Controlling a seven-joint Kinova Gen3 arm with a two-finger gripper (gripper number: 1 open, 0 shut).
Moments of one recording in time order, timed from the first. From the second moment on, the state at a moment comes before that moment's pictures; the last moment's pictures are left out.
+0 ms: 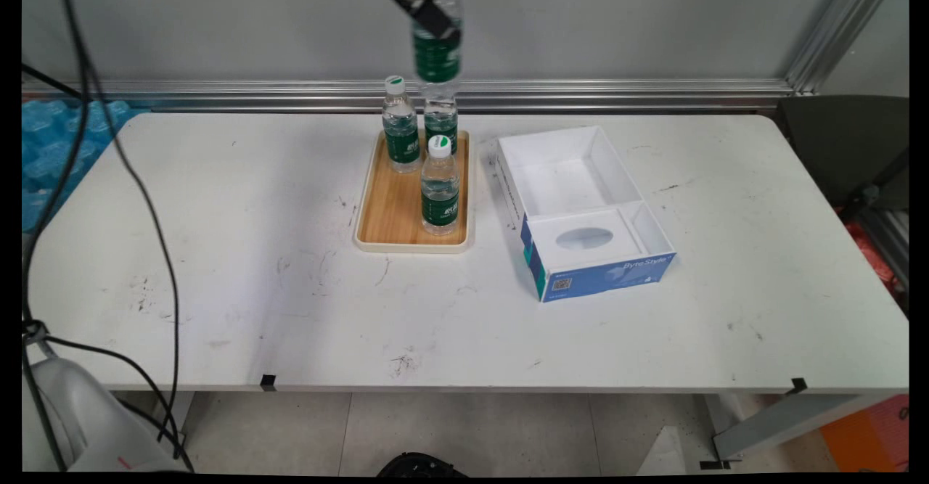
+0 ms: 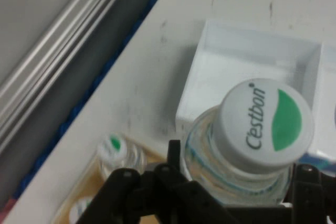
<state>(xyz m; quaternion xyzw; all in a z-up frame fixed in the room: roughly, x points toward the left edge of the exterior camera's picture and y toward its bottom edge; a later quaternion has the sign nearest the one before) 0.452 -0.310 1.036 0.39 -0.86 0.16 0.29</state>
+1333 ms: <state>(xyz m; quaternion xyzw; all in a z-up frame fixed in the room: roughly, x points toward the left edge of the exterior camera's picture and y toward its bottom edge) 0.538 -0.279 0.904 0.39 -0.86 0.13 0.28</state>
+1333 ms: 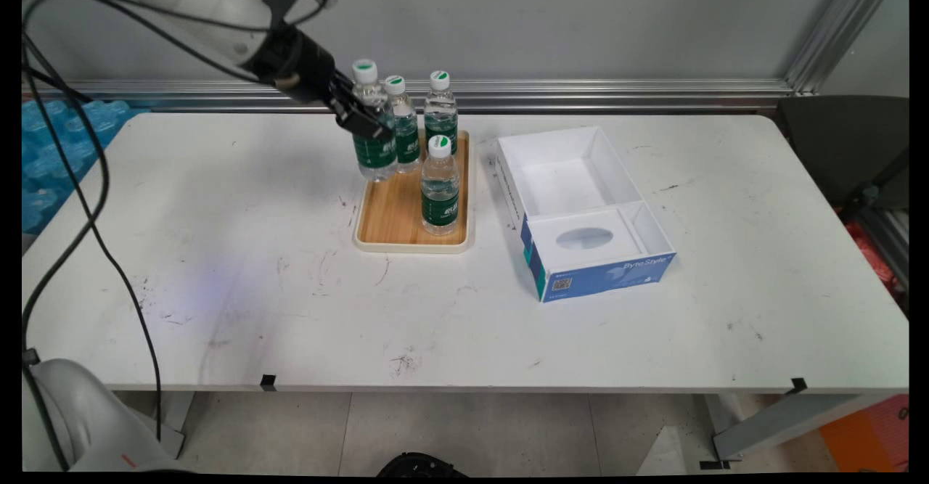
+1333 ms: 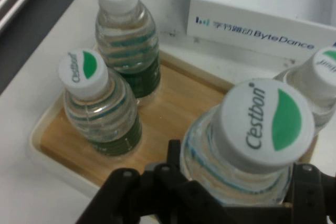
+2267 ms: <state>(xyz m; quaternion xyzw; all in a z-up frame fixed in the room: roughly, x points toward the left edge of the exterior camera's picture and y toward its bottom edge) 0.541 -0.297 0.819 0.35 -0.88 0.13 0.30</state>
